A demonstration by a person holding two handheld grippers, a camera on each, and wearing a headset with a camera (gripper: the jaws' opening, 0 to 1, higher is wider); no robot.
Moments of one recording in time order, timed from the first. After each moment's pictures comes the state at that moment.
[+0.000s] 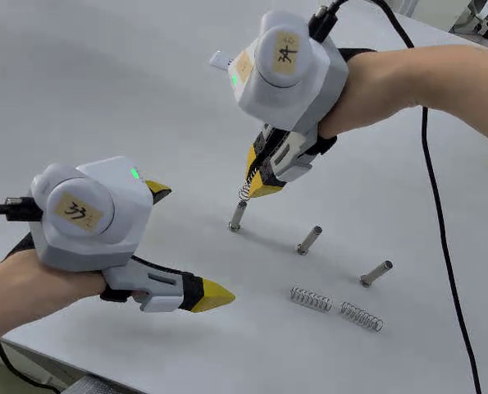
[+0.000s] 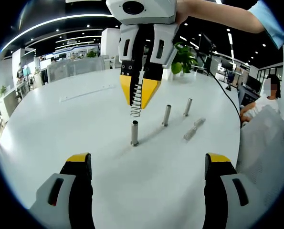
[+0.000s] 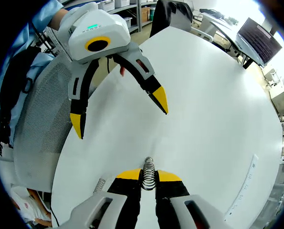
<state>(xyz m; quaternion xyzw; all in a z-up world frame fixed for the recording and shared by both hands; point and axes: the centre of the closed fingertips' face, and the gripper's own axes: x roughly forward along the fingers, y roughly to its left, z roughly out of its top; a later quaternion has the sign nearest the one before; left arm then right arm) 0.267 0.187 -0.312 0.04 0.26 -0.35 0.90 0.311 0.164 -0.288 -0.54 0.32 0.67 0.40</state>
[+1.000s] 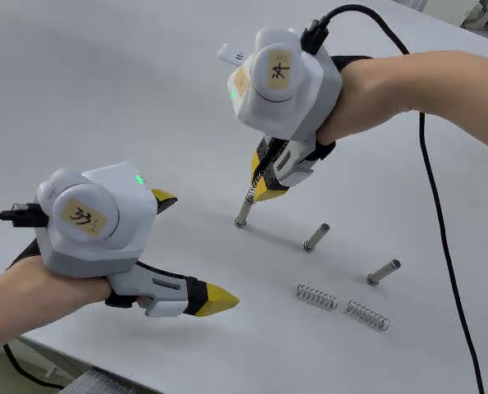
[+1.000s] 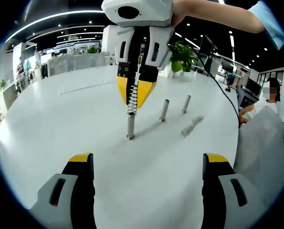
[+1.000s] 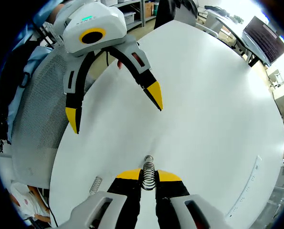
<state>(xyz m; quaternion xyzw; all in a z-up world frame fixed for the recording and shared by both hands) 0.259 0.186 -0.325 0.03 0.27 -0.35 0.90 0.317 0.162 -0.304 -0.55 0.33 0.67 0.38</state>
